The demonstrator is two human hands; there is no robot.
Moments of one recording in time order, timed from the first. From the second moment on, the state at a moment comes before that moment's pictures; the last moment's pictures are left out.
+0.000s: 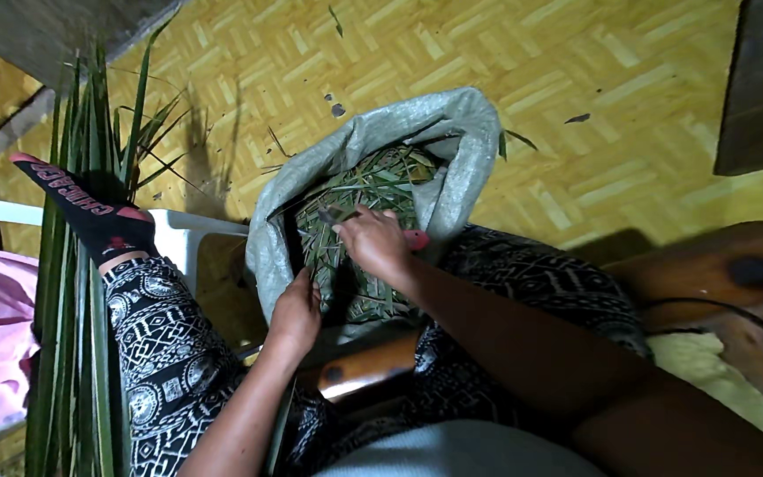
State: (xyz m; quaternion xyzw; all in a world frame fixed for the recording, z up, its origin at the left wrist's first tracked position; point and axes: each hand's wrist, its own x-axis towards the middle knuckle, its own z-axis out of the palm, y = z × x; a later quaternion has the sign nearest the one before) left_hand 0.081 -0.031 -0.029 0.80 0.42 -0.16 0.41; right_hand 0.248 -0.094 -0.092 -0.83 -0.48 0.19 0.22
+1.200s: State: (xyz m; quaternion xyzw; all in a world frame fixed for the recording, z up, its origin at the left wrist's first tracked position) left_hand 0.079 -0.017 -0.037 0.64 0.47 -0.15 0.59; right_hand 0.260 -0.086 -0.086 -0.61 -0.10 0.60 0.51
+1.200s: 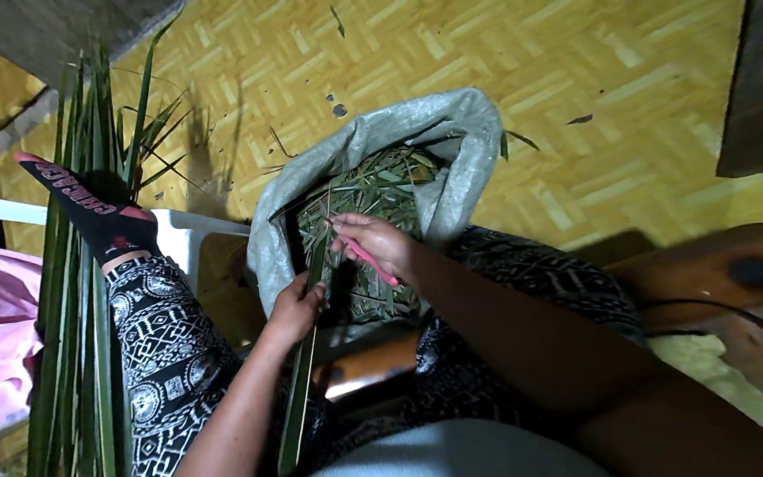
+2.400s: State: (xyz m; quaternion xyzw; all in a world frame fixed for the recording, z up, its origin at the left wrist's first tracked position) left_hand 0.101 -0.029 -0.037 0.79 0.46 -0.29 0.28; right_hand 0.222 -0.100 -0.088 -0.77 -0.54 0.31 0.13
